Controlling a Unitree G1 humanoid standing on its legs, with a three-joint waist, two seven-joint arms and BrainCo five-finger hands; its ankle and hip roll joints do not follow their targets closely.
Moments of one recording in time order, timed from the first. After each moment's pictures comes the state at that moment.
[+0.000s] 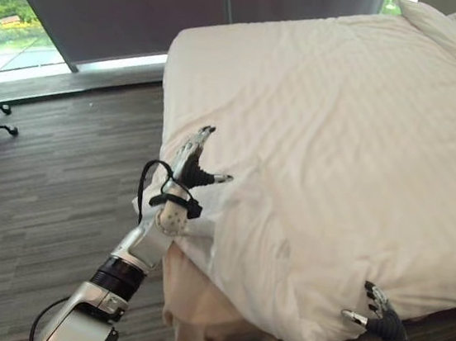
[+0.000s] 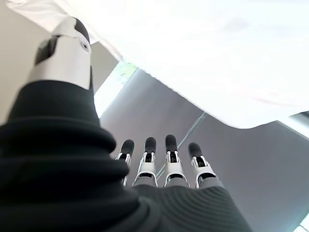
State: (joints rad) left arm -0.42 0.48 -0.30 0.28 0.34 0.01 0.33; right arm 0.35 -0.42 0.06 0.17 0.05 -0.12 -0.04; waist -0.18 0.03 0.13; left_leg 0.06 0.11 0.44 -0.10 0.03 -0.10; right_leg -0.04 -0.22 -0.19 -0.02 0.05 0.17
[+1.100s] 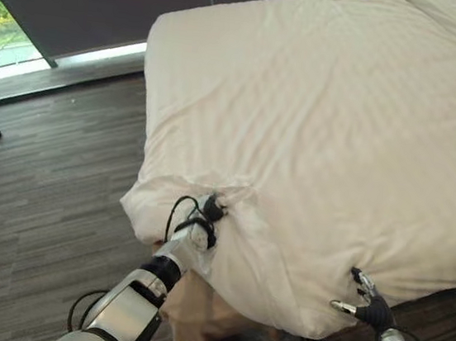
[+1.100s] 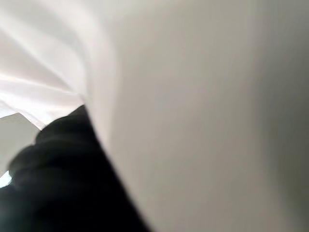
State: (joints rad) left arm -0.59 0.27 -0.42 0.91 0.29 0.03 0.30; right arm 0.33 -0.47 0.16 0.13 0.04 -0.13 -0.04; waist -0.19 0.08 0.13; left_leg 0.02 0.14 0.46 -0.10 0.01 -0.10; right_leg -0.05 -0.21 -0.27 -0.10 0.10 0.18
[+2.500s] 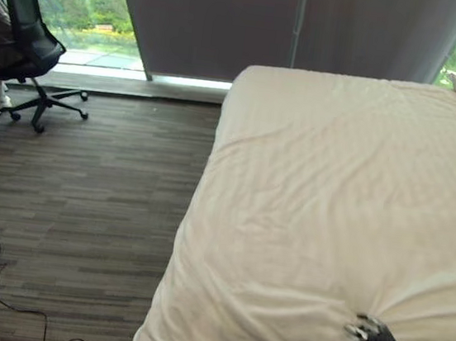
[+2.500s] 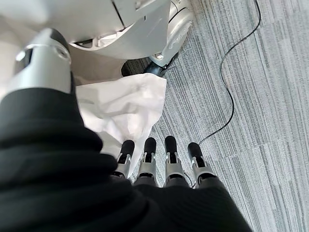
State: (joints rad) left arm 0.04 0.27 -0.15 1.34 0.18 0.03 0.05; right arm 0.00 -0.35 -0.03 1.27 0.22 -0.16 0.03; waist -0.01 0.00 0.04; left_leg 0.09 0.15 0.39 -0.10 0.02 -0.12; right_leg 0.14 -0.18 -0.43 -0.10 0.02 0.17
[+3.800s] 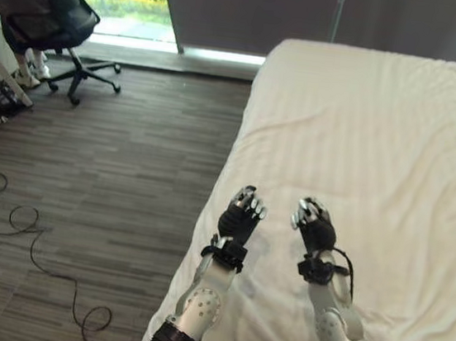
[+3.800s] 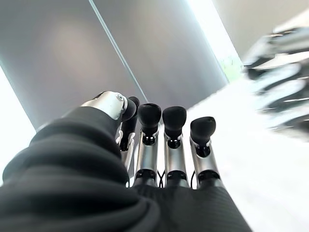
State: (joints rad) left arm -0.09 0.06 -0.40 0.13 -1.14 -0.20 0.03; right arm -0.03 -0.14 0.29 0.22 0.76 -0.27 -0.07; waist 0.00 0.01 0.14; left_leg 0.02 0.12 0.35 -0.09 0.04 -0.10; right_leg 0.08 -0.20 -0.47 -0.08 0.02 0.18
